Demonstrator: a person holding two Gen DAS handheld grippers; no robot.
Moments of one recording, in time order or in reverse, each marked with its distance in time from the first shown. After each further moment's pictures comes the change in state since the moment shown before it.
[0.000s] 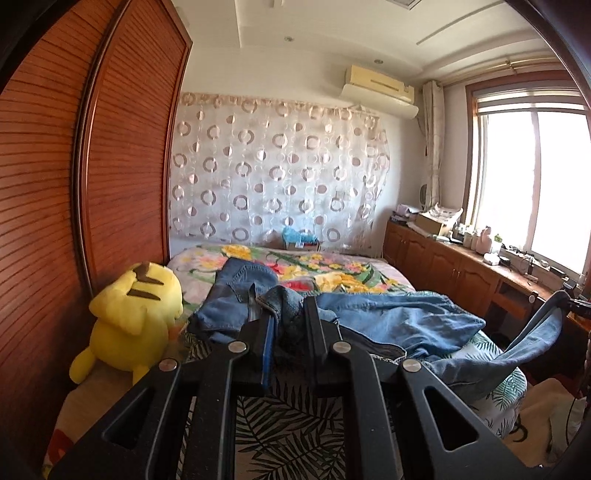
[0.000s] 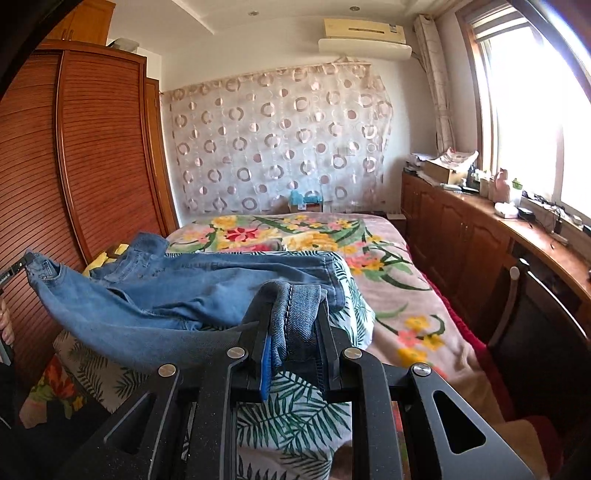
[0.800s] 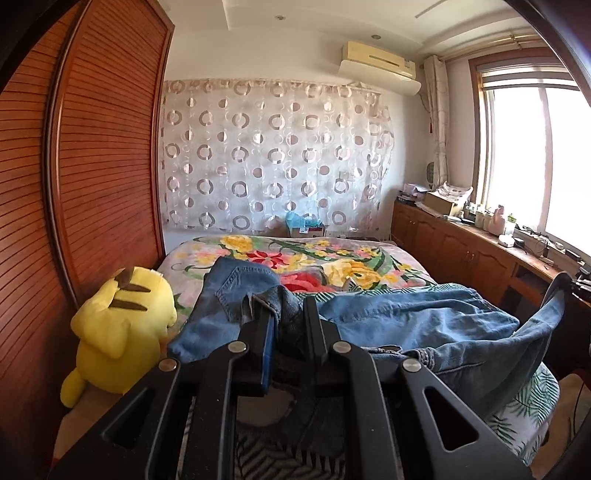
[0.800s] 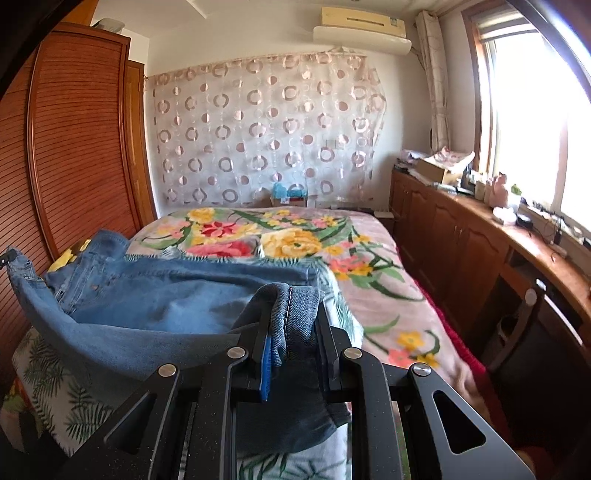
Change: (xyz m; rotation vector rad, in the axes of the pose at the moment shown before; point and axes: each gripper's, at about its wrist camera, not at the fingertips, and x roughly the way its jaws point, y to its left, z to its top) left arm 0.105 -0.007 0.018 0.057 0.055 0.027; right arm 0.095 0.004 0.048 -0.046 0.018 -0.077
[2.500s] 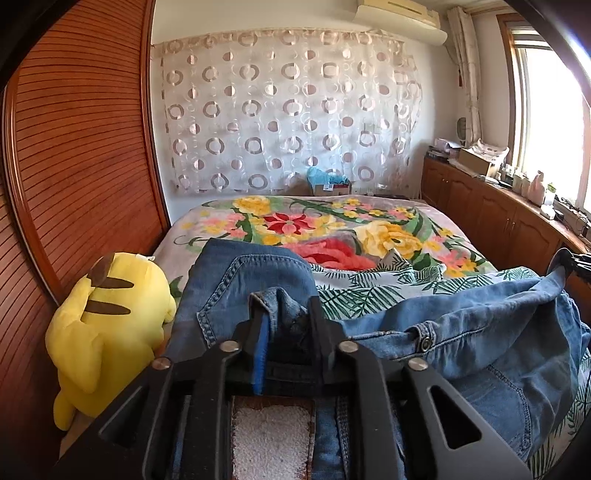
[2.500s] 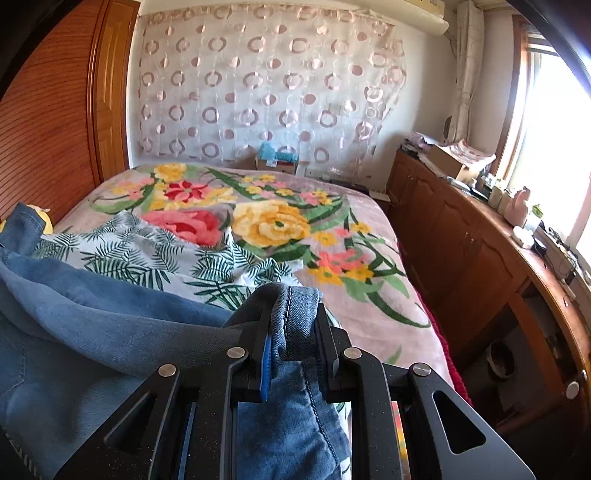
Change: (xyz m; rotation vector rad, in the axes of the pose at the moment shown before) left arm 0.172 0.010 0.017 0.029 0.182 0.096; right arm 0.203 0.034 0.058 -0.127 0.188 -0.089
